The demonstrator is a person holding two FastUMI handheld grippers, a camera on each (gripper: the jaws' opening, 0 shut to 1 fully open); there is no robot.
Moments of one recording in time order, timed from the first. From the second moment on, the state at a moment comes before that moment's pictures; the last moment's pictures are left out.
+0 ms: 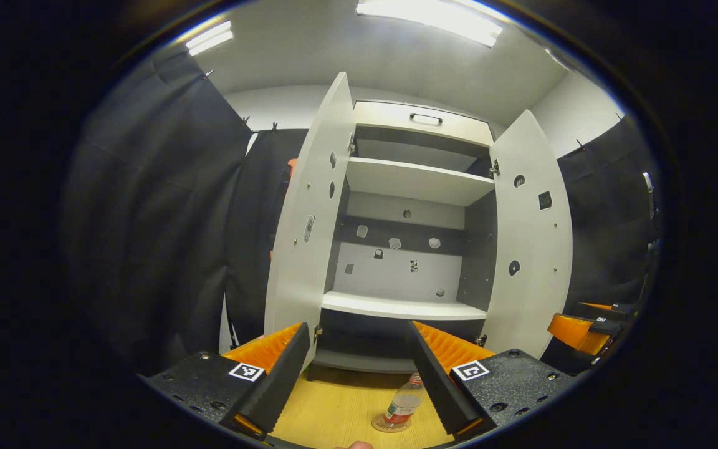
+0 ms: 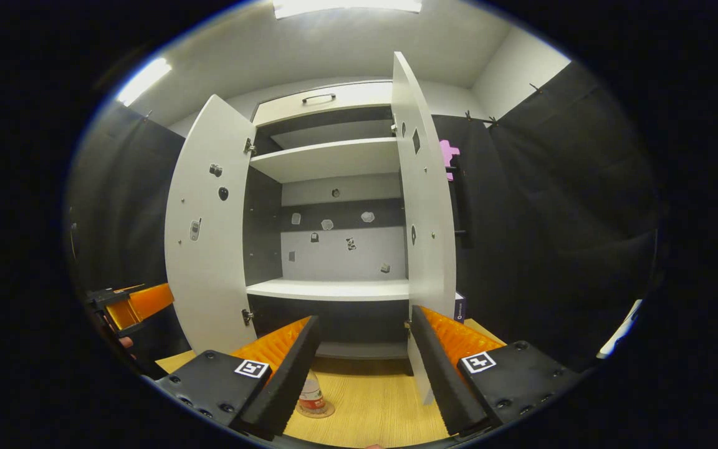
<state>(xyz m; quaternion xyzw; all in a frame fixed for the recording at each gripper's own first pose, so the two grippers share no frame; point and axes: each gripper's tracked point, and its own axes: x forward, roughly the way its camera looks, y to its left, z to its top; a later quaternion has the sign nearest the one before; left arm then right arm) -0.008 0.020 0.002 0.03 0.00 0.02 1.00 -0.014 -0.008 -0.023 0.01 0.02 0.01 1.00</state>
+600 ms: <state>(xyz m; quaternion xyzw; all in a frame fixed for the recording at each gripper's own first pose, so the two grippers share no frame) 0.082 -0.069 -0.112 0.00 0.04 -0.07 1.00 -0.018 -0.019 -0.037 -0.02 0.05 0.00 1.00</state>
